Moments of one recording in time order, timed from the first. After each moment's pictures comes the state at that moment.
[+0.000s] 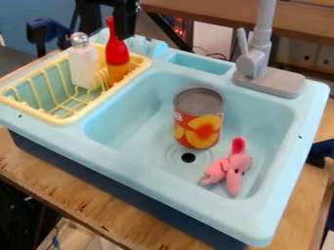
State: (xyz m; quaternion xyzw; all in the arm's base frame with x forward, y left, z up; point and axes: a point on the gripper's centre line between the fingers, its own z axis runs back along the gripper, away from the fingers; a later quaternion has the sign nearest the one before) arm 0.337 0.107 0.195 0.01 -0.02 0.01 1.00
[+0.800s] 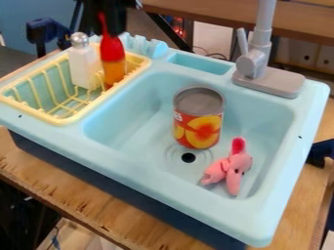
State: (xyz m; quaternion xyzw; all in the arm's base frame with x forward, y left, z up) arm 0.330 0.101 0.201 -0.01 -0.04 0.03 1.00
